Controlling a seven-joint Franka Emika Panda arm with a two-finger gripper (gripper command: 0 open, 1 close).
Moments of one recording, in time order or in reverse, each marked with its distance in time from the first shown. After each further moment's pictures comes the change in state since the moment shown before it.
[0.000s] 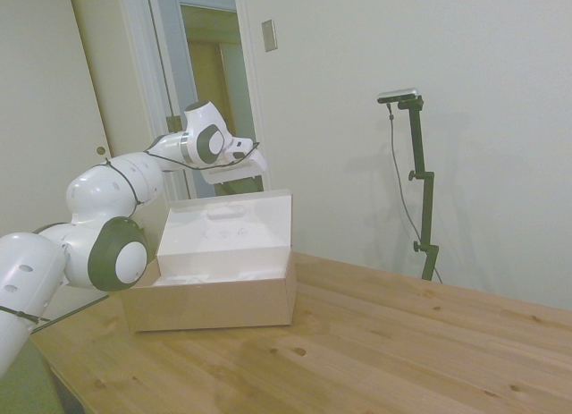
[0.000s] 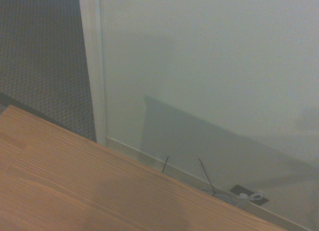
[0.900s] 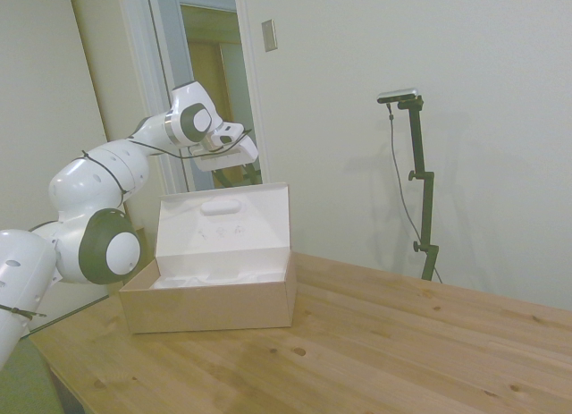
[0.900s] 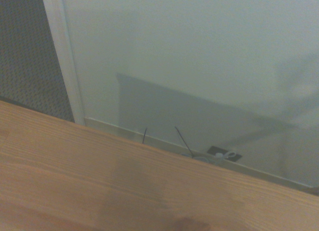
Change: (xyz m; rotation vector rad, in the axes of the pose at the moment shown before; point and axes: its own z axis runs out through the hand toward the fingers) arm -0.006 -0.001 -0.068 -0.125 -0.030 0.145
